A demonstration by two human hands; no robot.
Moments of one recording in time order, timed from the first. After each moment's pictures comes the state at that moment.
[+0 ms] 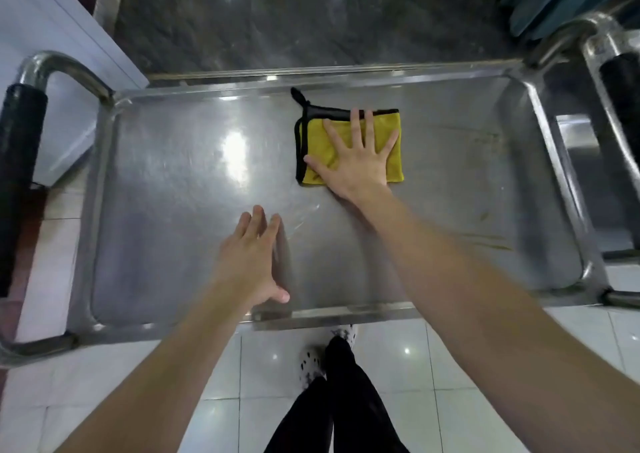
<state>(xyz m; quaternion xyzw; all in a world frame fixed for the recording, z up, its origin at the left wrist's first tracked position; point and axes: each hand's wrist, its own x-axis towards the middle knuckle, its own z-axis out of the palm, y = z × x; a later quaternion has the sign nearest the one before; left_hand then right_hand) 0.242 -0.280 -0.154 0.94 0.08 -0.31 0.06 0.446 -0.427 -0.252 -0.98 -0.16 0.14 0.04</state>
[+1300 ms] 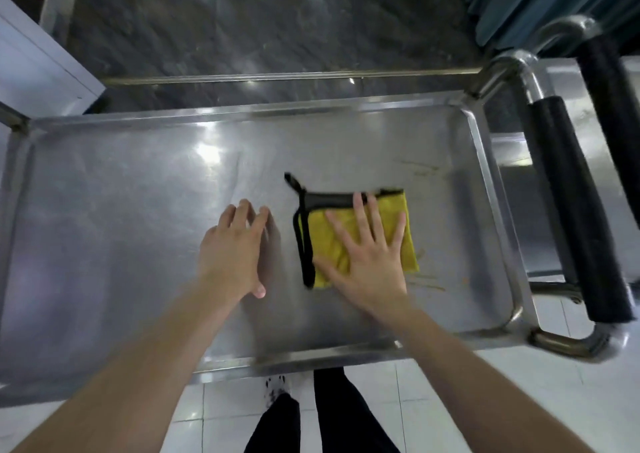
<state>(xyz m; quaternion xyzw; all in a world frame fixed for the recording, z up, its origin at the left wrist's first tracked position) 0.341 -0.350 -0.160 0.96 0.06 -0.26 -0.02 0.367 -0.587 -0.240 -0.97 -0.21 0.10 0.06</state>
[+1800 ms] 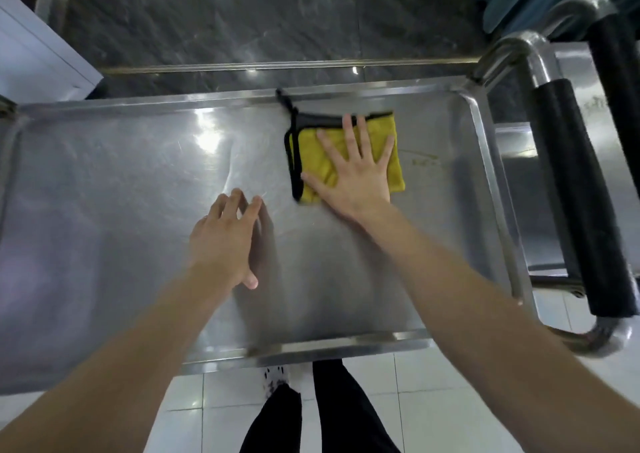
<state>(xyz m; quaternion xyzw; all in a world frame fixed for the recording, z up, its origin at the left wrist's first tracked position) 0.341 -0.352 -0.164 0.96 0.07 -0.27 -0.01 0.493 -0.547 -0.254 -0.98 -0.20 0.08 0.05</state>
